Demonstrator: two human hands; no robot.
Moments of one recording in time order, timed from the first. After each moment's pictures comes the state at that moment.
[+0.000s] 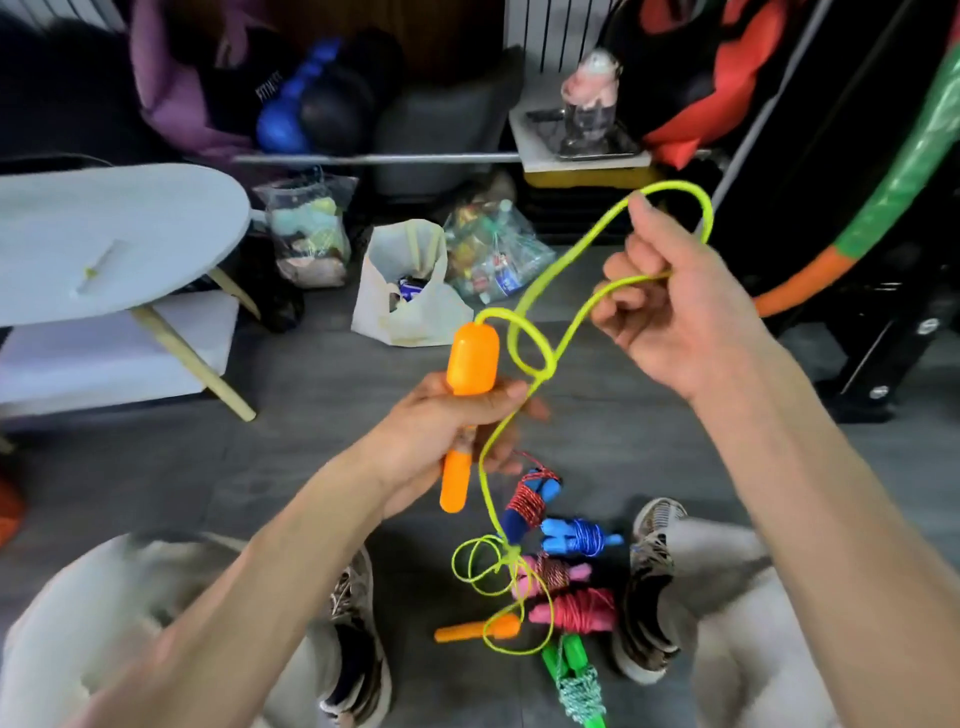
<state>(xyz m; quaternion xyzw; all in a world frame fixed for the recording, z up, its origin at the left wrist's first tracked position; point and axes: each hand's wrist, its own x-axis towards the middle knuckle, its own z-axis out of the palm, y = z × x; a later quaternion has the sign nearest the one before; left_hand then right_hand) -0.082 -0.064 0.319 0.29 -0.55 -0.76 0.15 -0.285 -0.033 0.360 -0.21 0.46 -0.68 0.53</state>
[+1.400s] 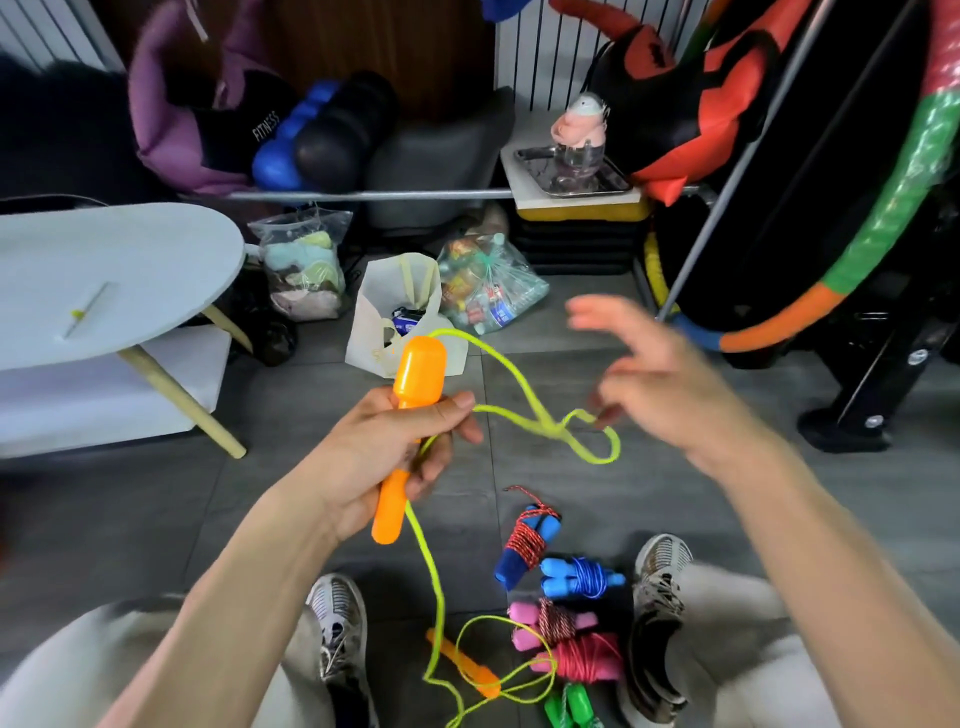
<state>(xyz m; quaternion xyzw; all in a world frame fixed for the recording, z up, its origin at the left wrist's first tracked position) -0.069 -0.106 0.329 0.37 -0.55 -0.73 0.18 -0.295 -0.024 0.335 -0.50 0.70 -0.41 0.31</state>
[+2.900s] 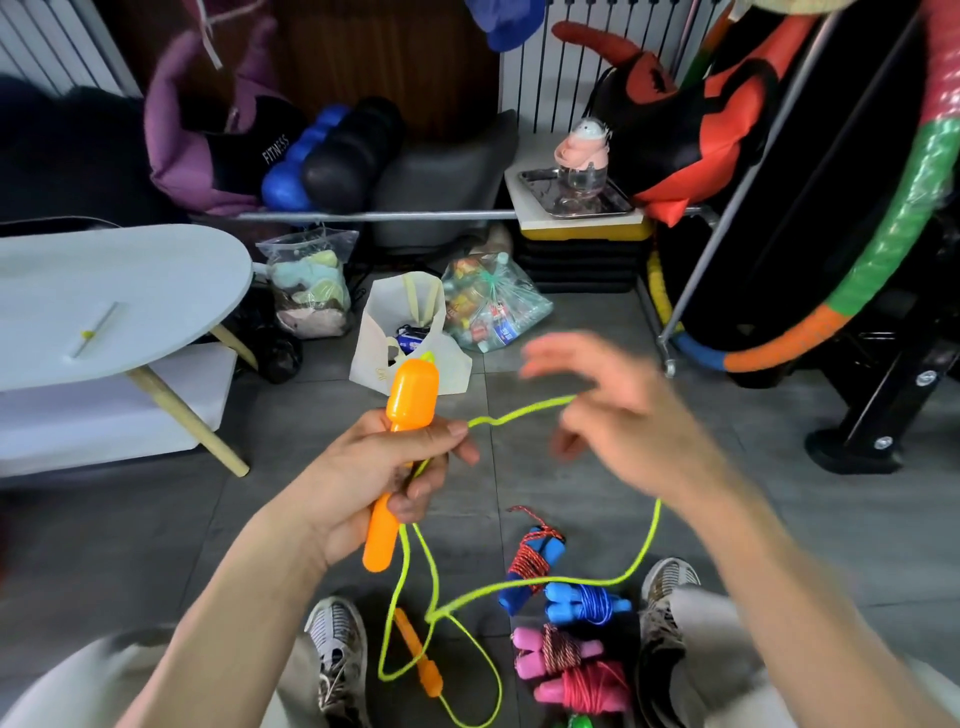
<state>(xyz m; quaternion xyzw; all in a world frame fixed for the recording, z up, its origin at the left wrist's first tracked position) -0.061 -0.116 0.329 0.35 -0.53 -0.75 0.16 -0.266 -0.026 0.349 -0.57 0.67 -0.40 0.28</state>
